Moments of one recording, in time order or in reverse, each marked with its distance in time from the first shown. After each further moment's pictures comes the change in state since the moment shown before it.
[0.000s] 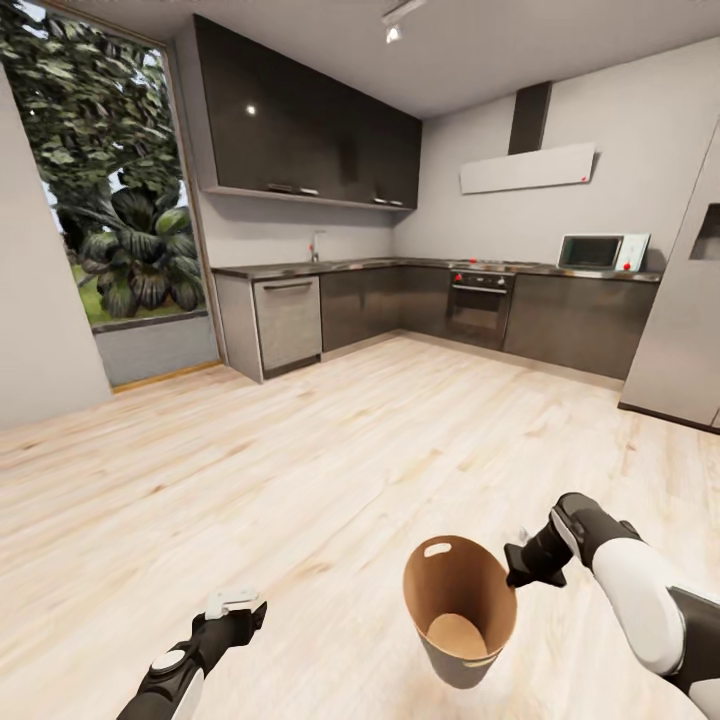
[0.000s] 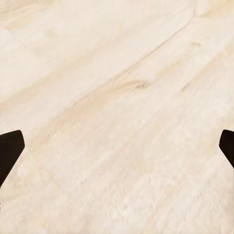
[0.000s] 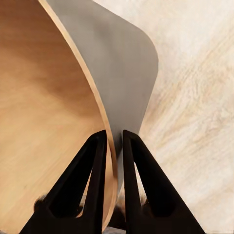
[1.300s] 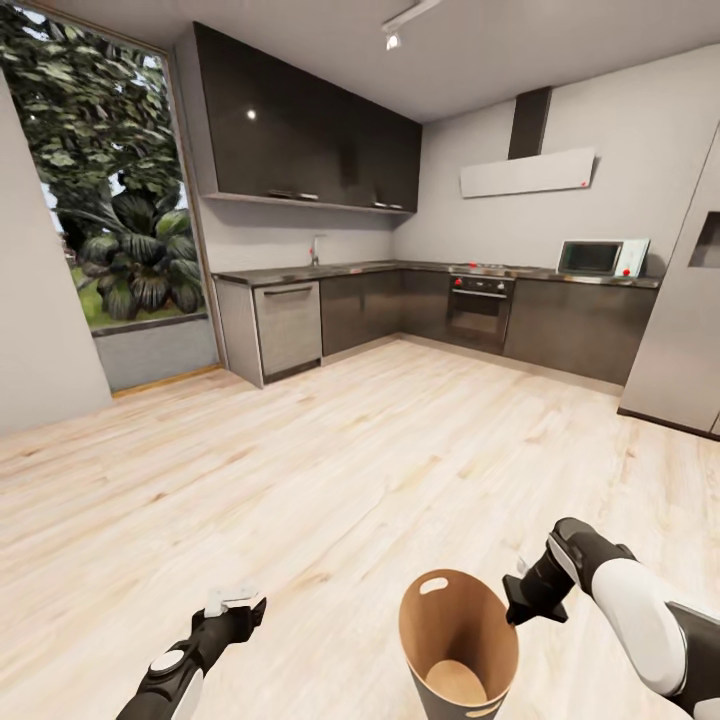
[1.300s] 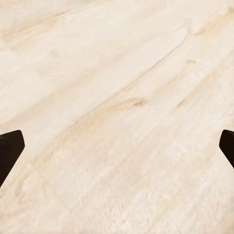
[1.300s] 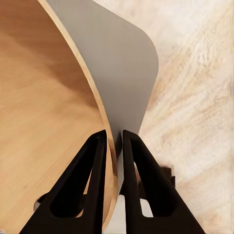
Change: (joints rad) left arm 0.000 0.002 0.000 0.000 -0.001 -0.033 -0.001; right arm 0.045 0.004 0.008 0.072 0.006 -0.003 0.006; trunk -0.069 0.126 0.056
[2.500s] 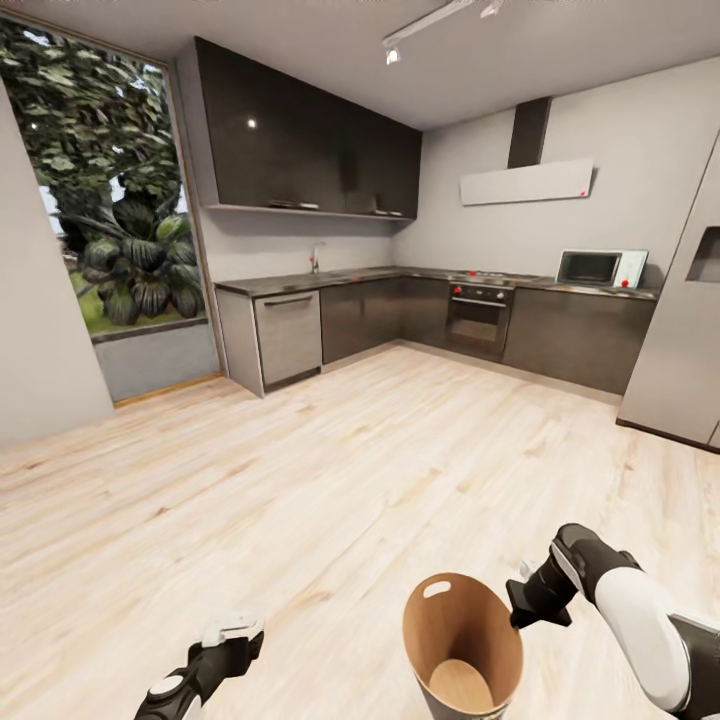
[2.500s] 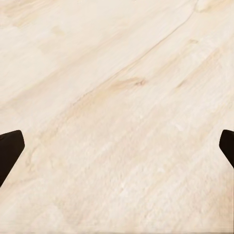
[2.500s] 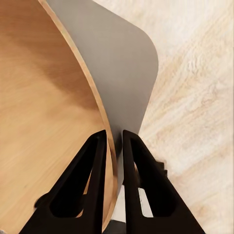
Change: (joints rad) left arm 0.000 -0.001 0.004 0.129 0.002 -0.003 0.002; right arm 0.032 -0.002 0.015 -0.035 0.014 -0.035 0.017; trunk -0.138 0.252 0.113
